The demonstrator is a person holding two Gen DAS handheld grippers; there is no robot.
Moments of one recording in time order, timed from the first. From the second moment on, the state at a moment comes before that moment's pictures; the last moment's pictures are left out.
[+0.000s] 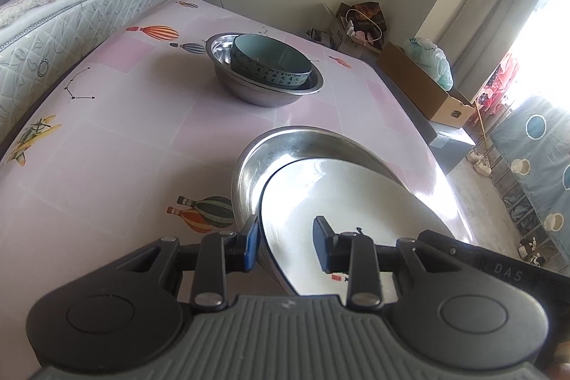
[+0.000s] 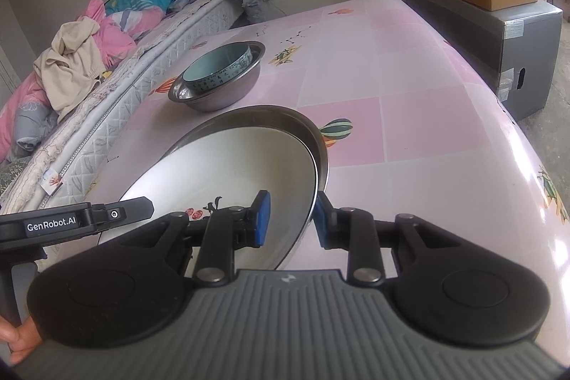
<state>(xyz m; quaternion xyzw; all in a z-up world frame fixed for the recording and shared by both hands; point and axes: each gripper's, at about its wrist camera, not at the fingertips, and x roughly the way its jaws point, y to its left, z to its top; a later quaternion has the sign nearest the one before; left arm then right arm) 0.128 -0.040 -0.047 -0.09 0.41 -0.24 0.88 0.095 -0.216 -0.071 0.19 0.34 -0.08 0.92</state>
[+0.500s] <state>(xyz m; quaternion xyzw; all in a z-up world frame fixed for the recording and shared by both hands) 0.117 -0.037 -0.036 -0.07 0.38 -0.23 0.89 0.093 -0.214 -0.059 0.19 0.31 -0.09 0.93</state>
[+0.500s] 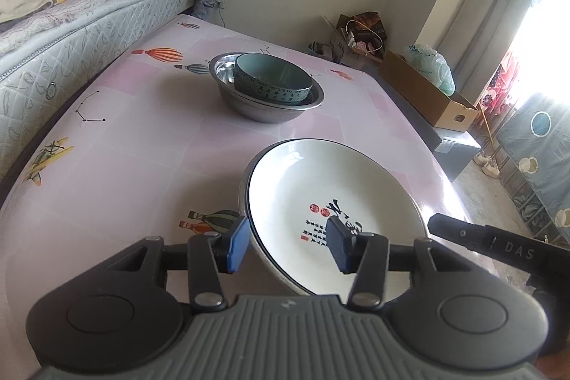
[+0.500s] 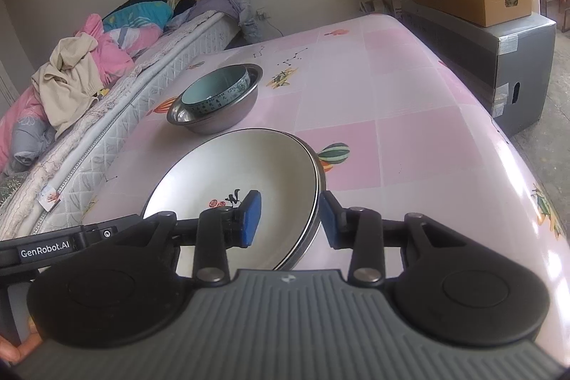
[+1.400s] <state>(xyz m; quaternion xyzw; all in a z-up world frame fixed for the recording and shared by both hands) 0.110 -0.011 -0.018 -0.02 0.41 -0.14 0.90 0.062 -0.203 -0.041 0.22 0.31 -0.07 0.92</state>
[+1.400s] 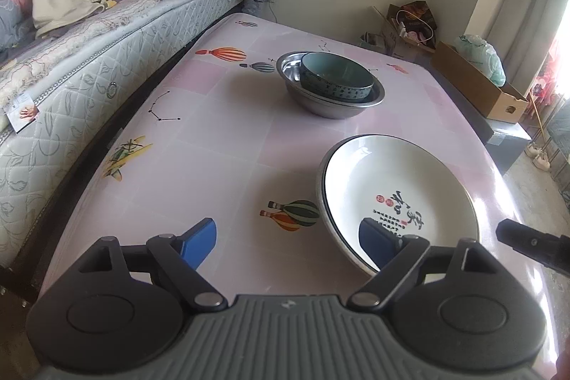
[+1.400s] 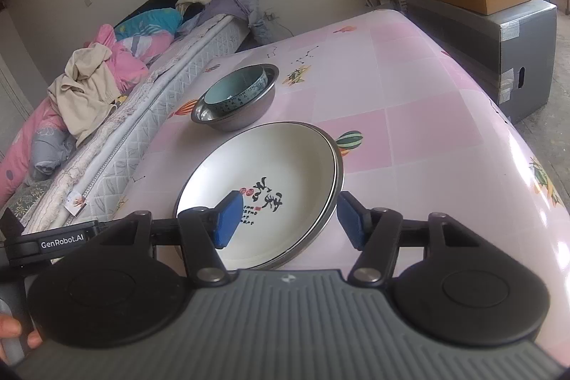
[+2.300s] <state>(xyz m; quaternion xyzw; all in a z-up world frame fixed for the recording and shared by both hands) 0.128 0.011 -0.011 -0.03 0.42 -0.09 0.90 0.087 -0.191 -0.011 0.20 0.31 -0.02 0.93</state>
